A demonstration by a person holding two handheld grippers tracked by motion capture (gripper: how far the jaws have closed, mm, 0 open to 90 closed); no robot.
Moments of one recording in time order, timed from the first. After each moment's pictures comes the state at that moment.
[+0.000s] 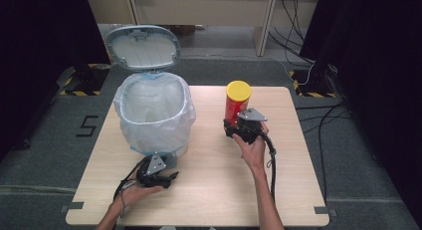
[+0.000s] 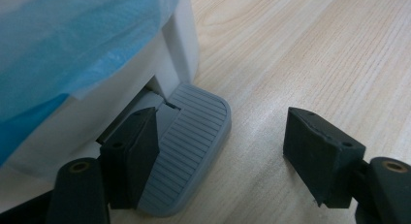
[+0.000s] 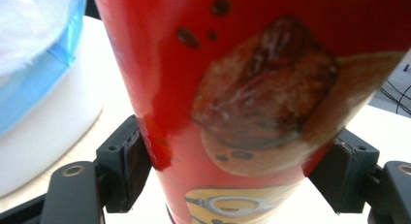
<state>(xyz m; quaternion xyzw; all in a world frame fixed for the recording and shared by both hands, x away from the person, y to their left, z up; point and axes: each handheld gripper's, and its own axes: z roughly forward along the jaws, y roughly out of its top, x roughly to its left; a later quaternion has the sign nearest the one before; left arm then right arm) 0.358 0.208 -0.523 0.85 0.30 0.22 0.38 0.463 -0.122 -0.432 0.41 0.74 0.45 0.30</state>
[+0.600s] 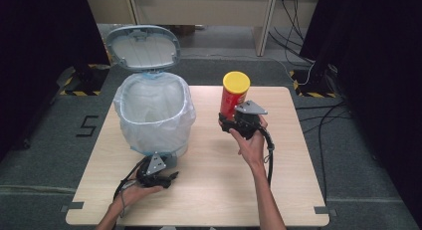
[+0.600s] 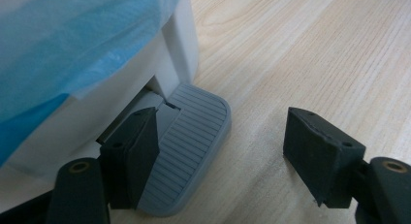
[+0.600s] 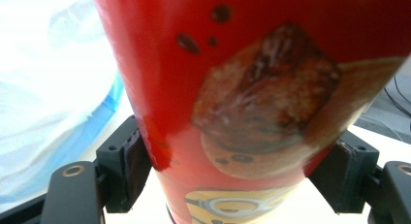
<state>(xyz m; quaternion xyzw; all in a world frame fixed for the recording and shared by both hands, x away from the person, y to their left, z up) 0.358 0.208 -0.523 0.85 0.30 0.22 0.38 0.452 -0.109 -0.391 0.39 0.73 0.47 0.30</state>
